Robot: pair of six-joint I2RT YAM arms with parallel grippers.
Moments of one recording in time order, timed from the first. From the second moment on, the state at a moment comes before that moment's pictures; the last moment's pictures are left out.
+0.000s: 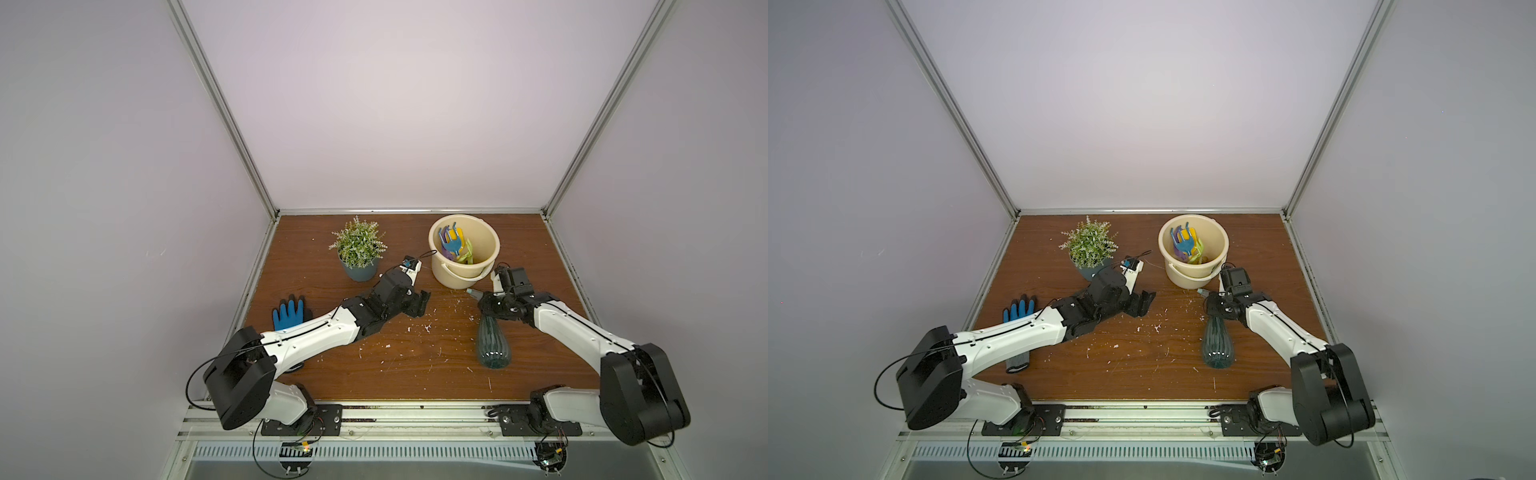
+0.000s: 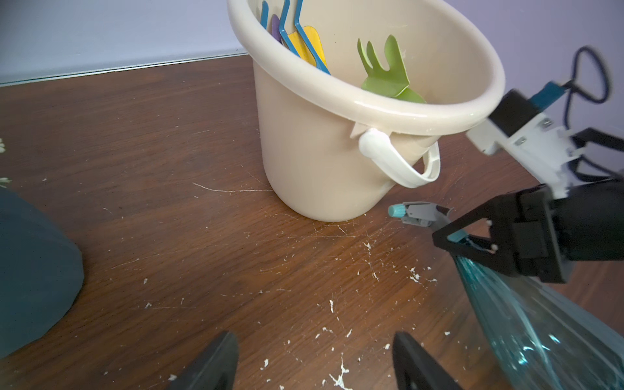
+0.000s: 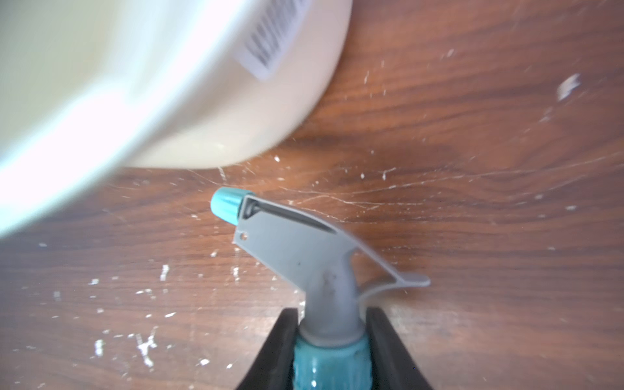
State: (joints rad) left arm -0.84 1.41 0.88 -0.03 -0.13 -0.33; right arm 0.27 1.27 0.71 -0.42 -0.03 0.42
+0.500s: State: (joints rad) left arm -0.84 1.38 0.89 -0.01 -0.09 -0.32; right arm 0.27 0.94 0.68 -0.39 0.13 0.43
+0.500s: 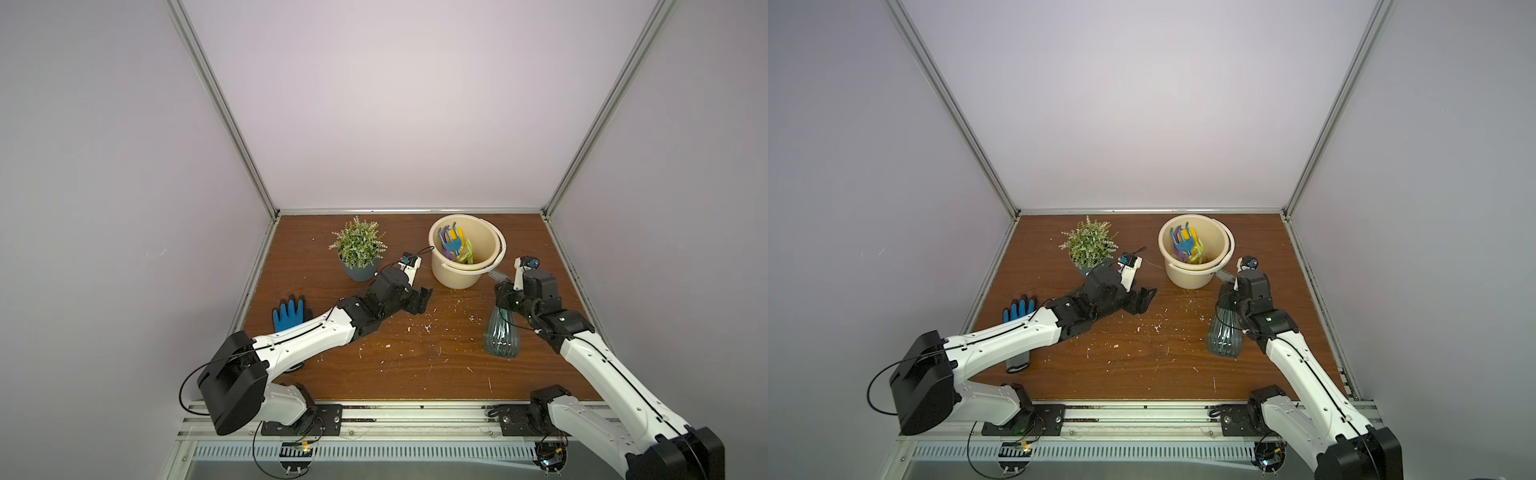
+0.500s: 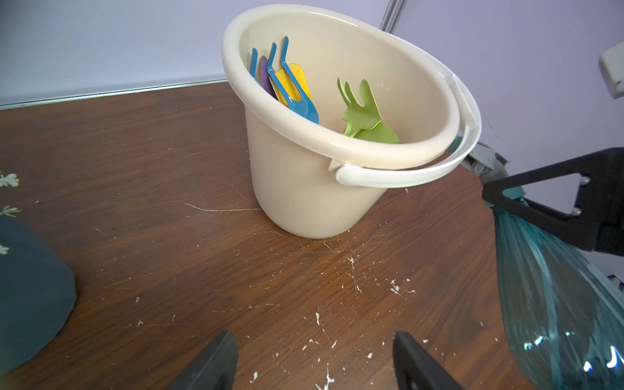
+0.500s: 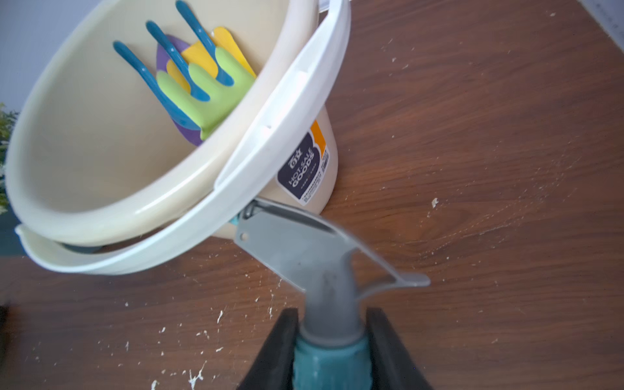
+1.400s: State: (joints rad) left arm -0.84 1.38 0.90 0.01 -0.03 -0.32; right arm 0.16 0.83 0.63 -0.36 0.25 0.45
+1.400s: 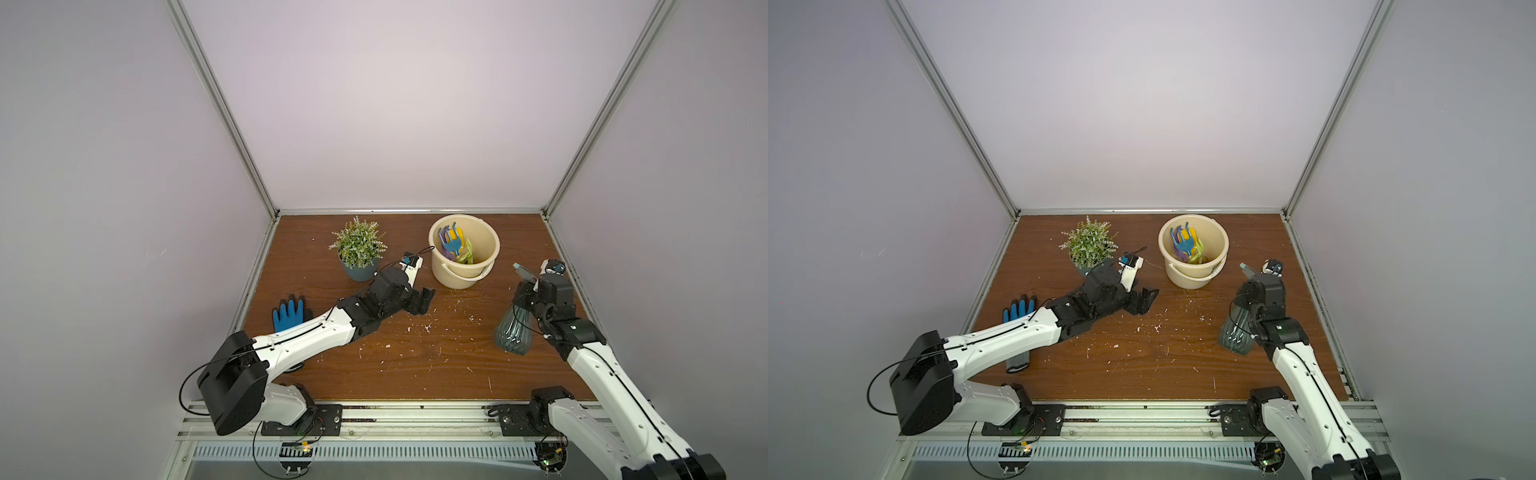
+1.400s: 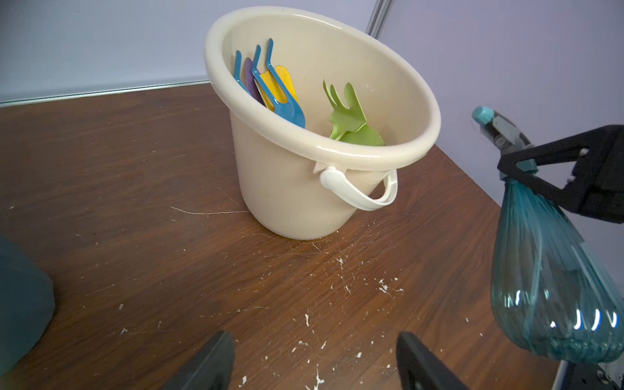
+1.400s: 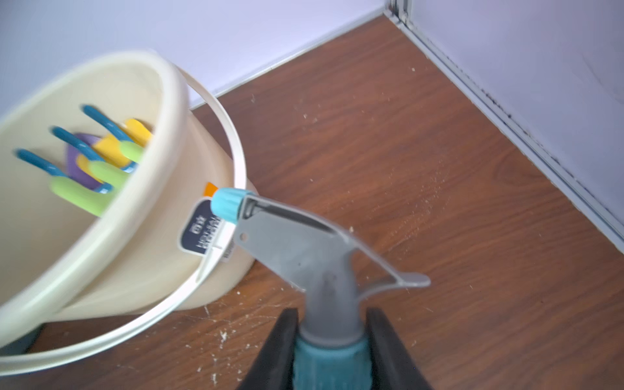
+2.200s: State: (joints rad) left arm -0.81 1.41 1.00 0.17 0.21 -0.35; right arm 0.36 0.83 0.61 0.22 -0.31 0.31
